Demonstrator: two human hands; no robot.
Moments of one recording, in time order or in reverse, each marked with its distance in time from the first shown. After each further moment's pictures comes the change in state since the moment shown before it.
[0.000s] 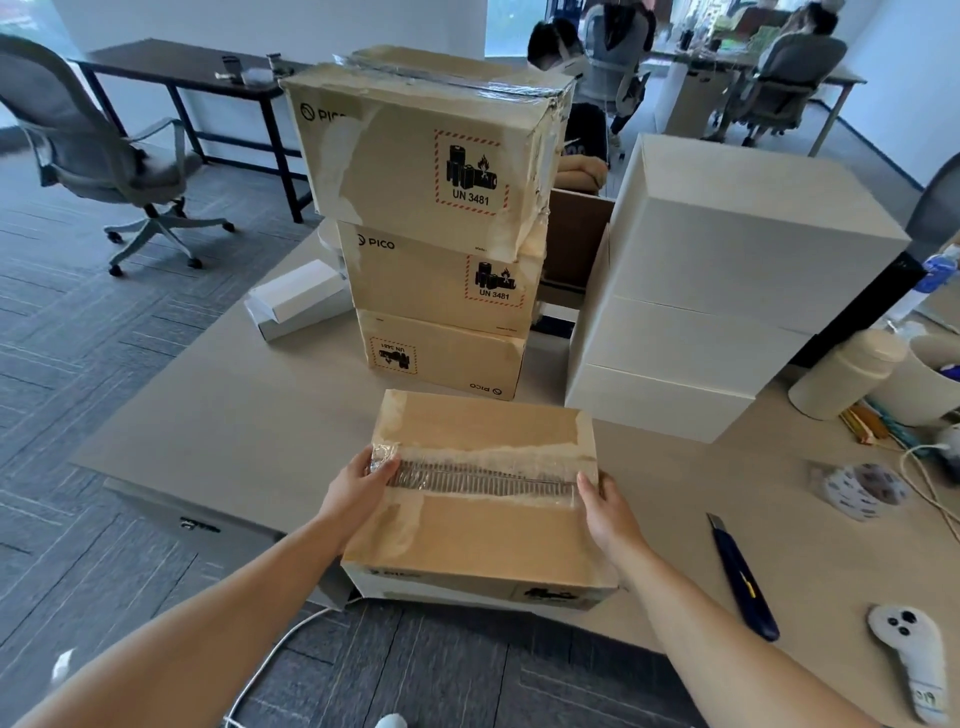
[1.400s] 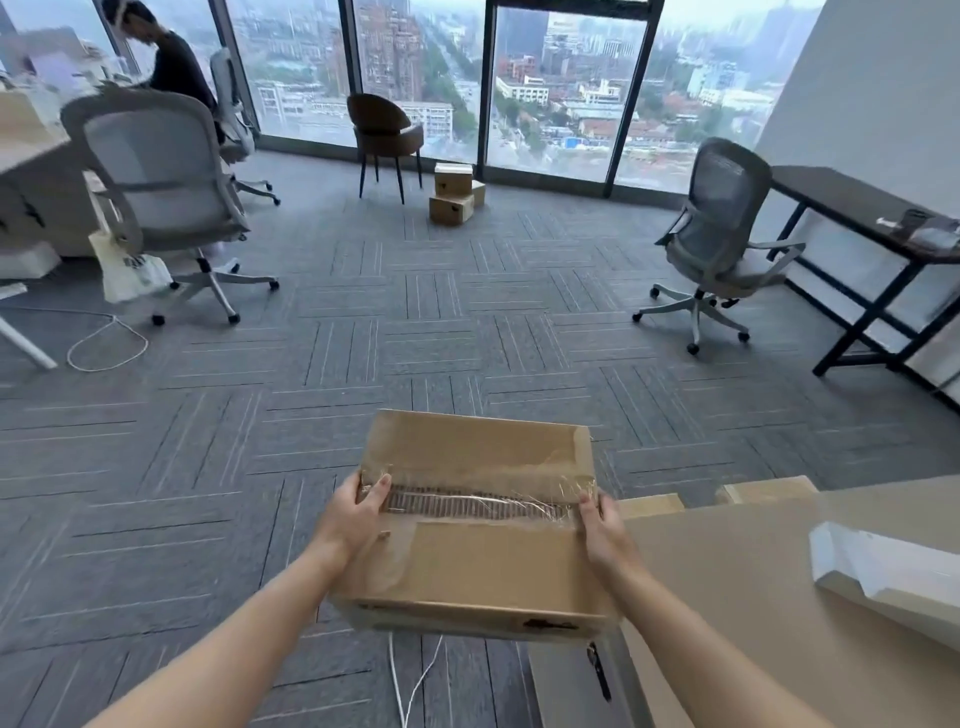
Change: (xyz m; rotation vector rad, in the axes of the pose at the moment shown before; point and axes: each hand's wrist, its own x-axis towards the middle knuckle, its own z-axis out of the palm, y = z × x) left_hand -0.129 -0.252 -0.481 -0.439 1.065 -0.336; right_hand -0.111 -0.314 0.604 -0.412 -0.904 -0.629
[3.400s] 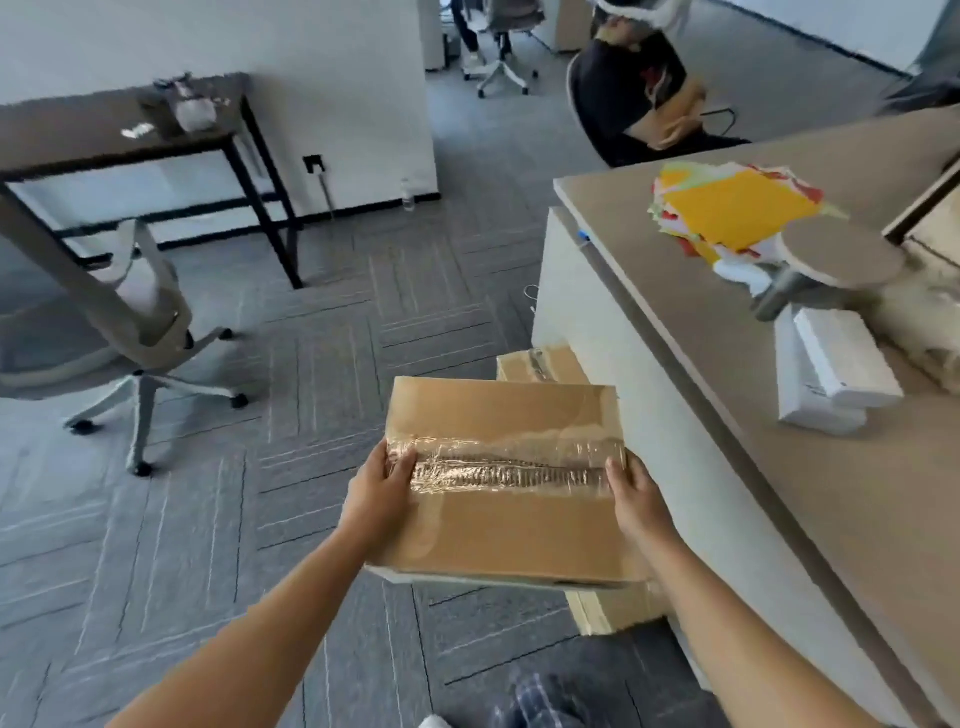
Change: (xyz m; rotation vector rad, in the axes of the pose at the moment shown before) left_hand 0.632 0.422 0.642 0.745 -1.357 0.643; right_hand 0.542 -0.045 -0.153 0.556 1.365 0.875
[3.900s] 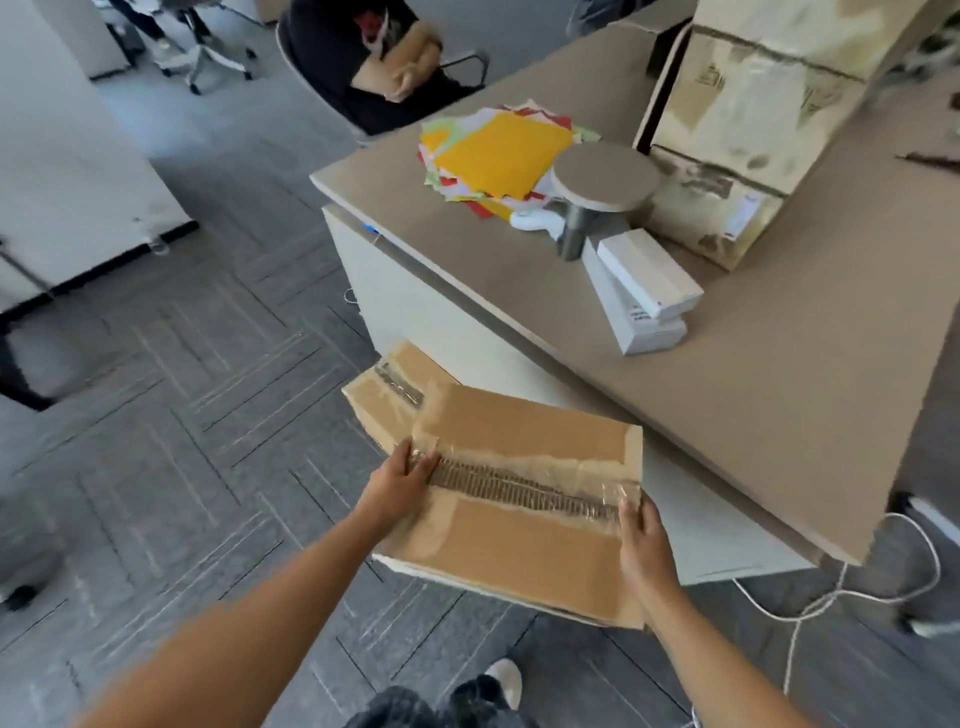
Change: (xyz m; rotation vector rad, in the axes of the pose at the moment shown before) left_hand 0.117 0.097 0.186 0.322 -0.609 0.291; right_hand 0.011 0.121 -0.032 0.317 0.515 0.369
